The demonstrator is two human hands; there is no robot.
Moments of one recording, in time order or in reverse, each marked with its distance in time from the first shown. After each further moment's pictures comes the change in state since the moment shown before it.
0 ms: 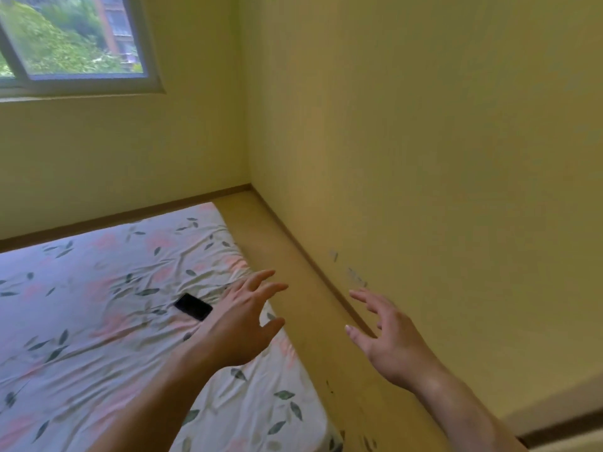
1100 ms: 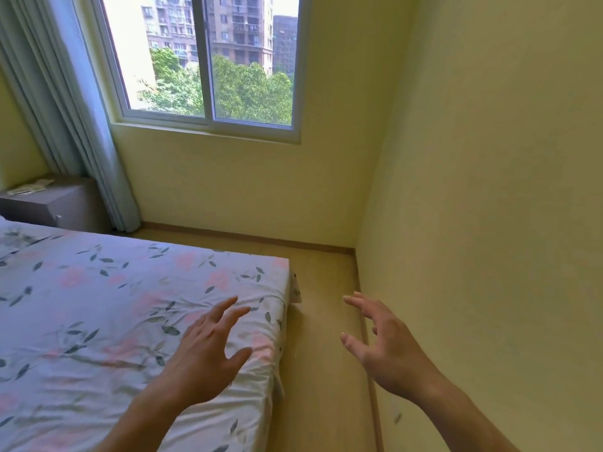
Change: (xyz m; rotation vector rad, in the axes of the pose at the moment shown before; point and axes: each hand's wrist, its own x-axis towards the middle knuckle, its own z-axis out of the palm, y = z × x) left_hand 0.354 -0.037 -0.009 -0.022 0.374 -0.675; right_hand 0.550 0.006 -0.130 -0.080 -0.395 -0.577
